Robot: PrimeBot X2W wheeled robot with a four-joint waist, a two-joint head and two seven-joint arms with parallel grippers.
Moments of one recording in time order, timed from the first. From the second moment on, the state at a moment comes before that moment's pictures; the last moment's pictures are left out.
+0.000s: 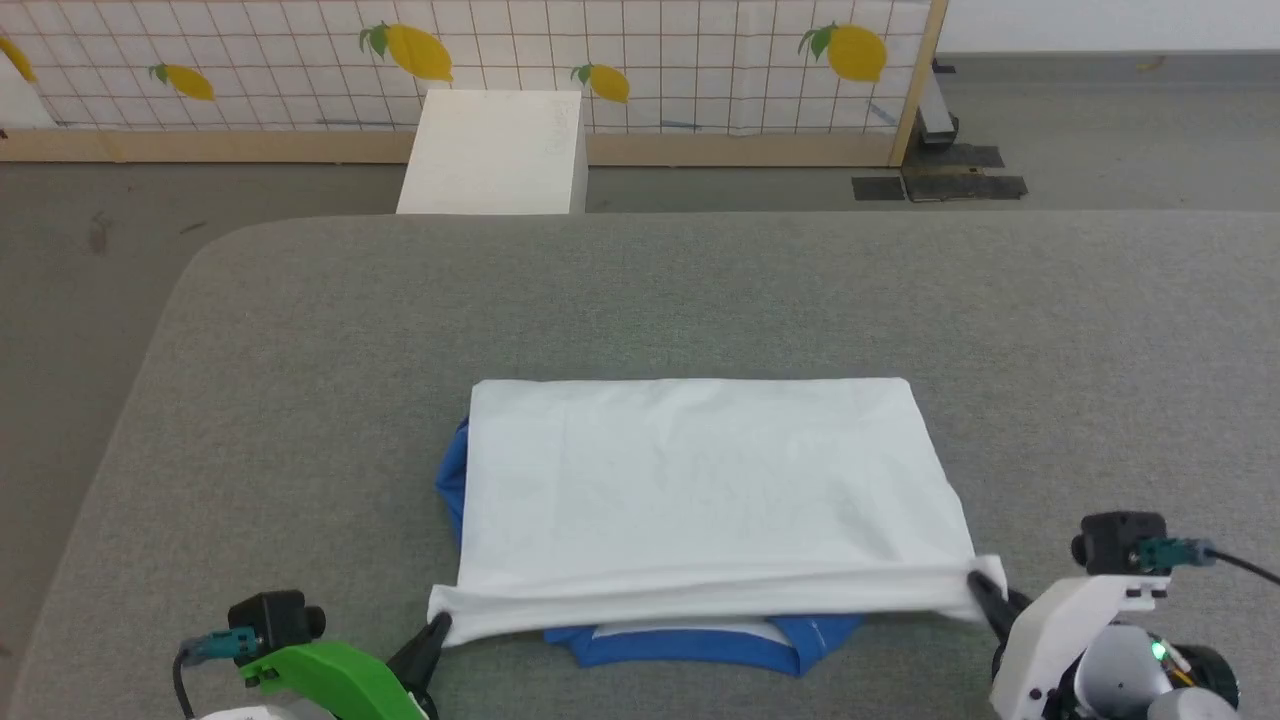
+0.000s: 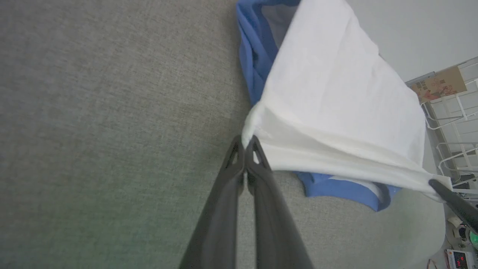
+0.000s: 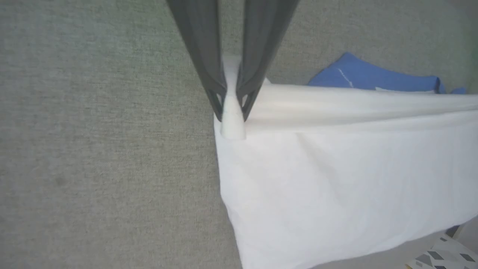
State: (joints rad) left arm -0.02 0.36 -0.38 0.25 -1.08 -0.01 0.12; right arm -0.02 -0.10 -0.06 0.20 0.35 0.13 0.45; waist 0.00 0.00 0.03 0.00
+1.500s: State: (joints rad) left arm -0.17 0.21 -0.02 -0.04 -0.43 -0.04 -0.26; right arm -0.25 -0.25 0.04 0.22 0.51 0.13 0.80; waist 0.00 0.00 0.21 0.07
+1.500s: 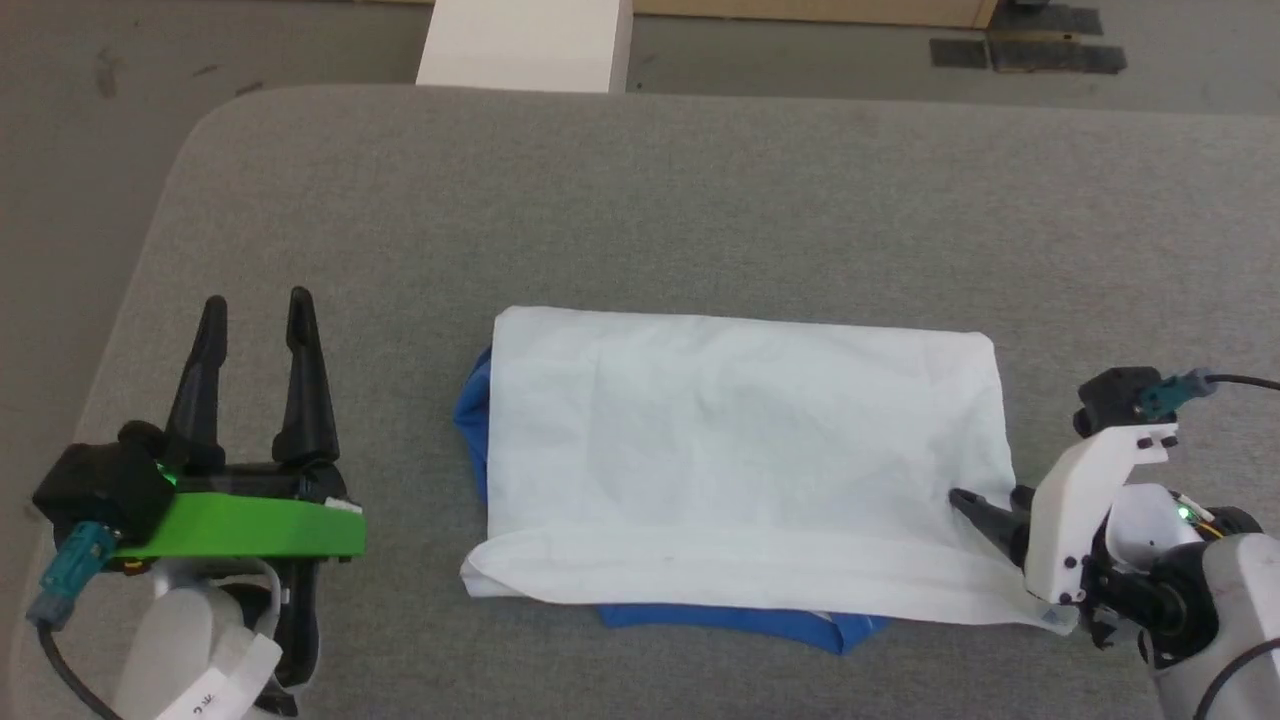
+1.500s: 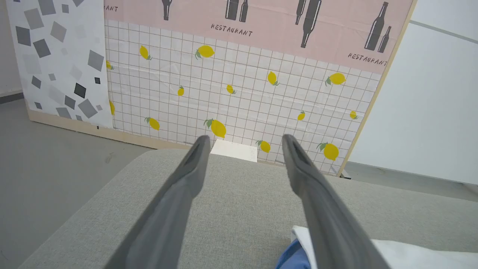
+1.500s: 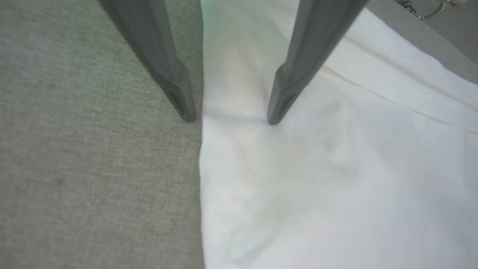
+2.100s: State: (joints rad) left arm -0.17 0.11 0.04 0.03 -0.36 -0.12 -0.26; right arm -0.39 -0.22 0.27 0.39 0.58 0.13 0.68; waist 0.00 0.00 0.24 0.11
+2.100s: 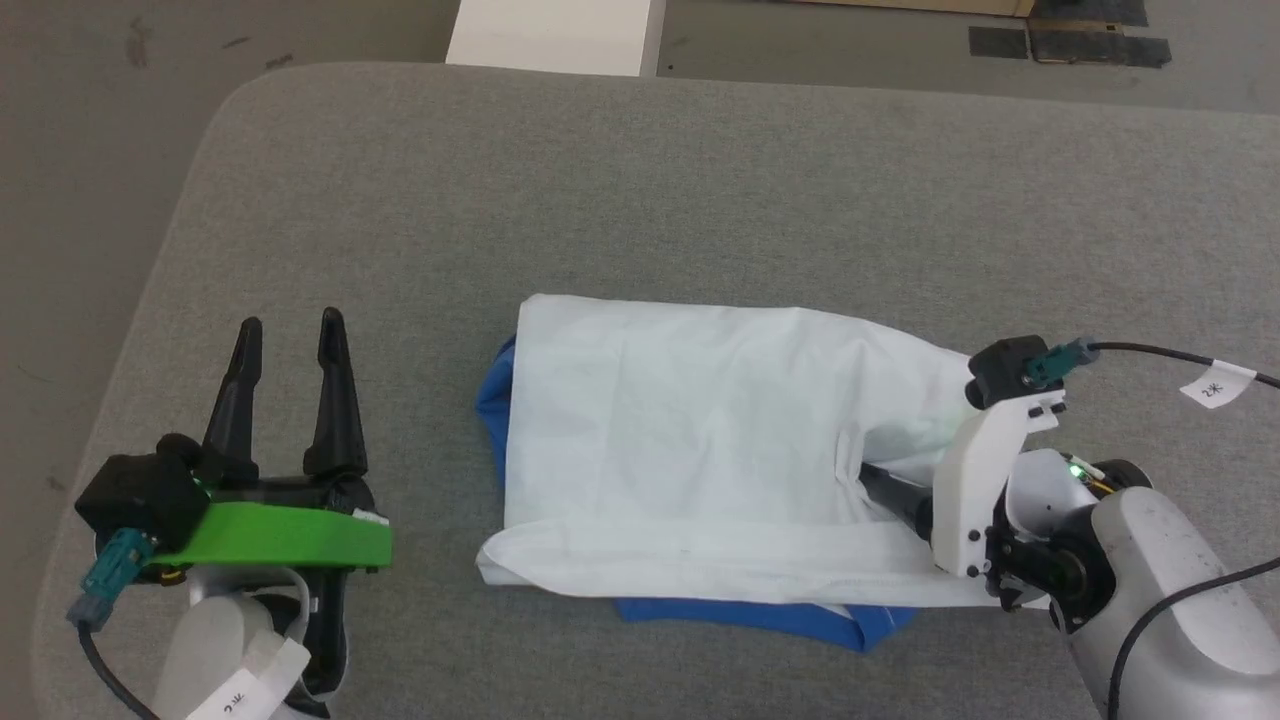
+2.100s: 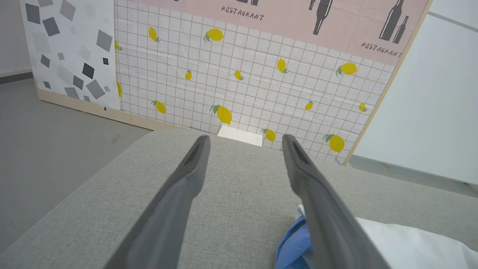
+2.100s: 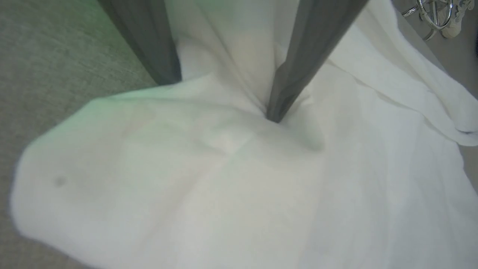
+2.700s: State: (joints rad) left arm -0.16 0.09 0.06 0.04 -0.36 -0.12 -0.26; right arm -0.38 -0.29 0.13 0.45 0.59 0.13 0.62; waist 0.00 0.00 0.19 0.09
